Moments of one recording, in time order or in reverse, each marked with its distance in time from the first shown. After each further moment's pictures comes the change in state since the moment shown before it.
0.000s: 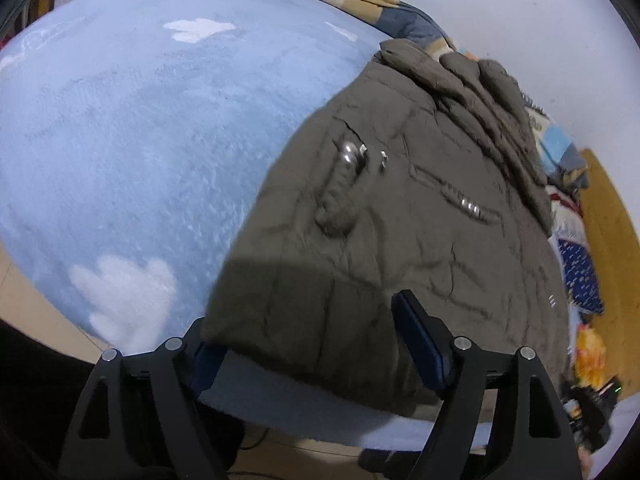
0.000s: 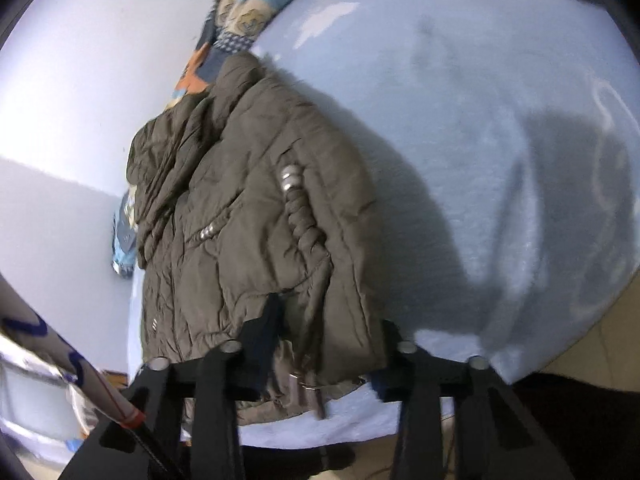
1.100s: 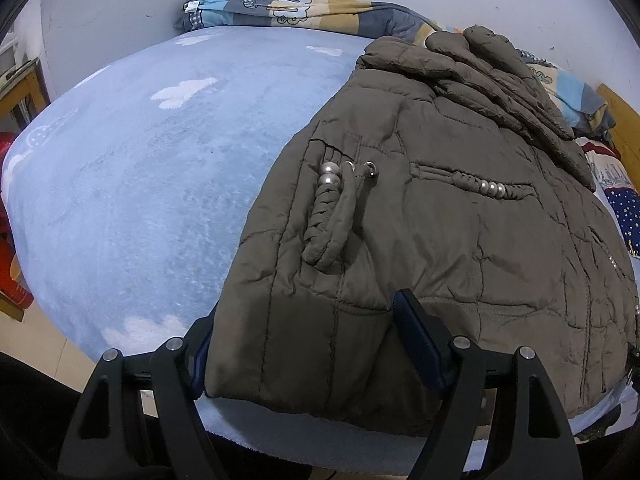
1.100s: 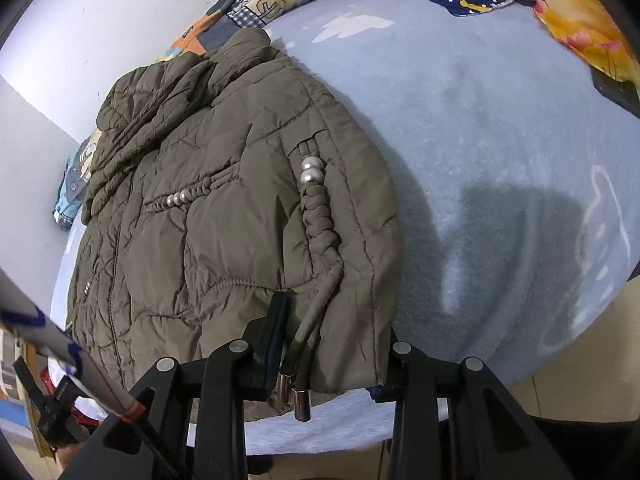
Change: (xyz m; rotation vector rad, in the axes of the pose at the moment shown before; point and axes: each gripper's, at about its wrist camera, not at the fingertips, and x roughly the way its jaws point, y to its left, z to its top) left arm 0.012 -0.026 0.001 0.224 -0.096 0.203; right arm 0.017 0.031 -0.005 -0.222 -0.010 -0.249
